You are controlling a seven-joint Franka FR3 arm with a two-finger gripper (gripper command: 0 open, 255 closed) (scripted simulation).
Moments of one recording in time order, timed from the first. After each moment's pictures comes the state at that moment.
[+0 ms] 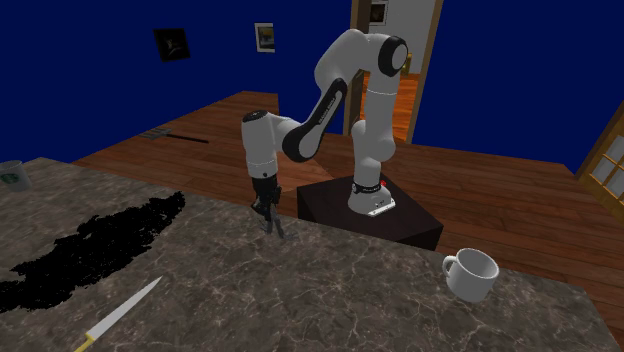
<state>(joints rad) -0.12 -0.08 0.40 -2.38 0.12 2.30 1.04</state>
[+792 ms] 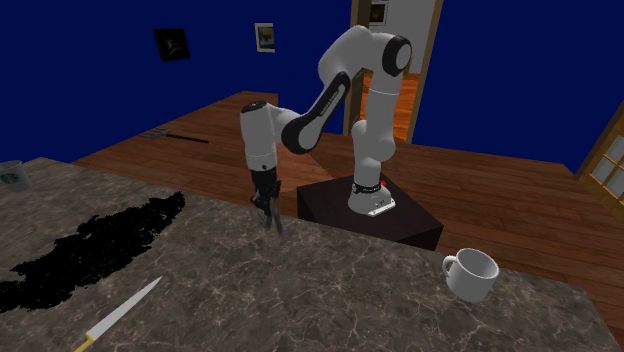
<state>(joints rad) -0.12 -0.12 0.40 -2.35 0.13 2.24 1.03</state>
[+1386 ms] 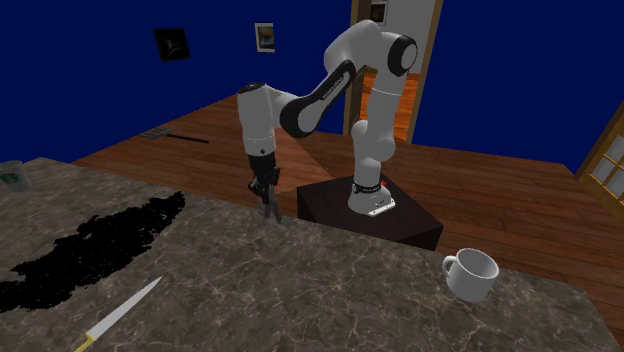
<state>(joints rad) -0.12 -0.18 0.39 -2.29 0.15 2.11 1.02</state>
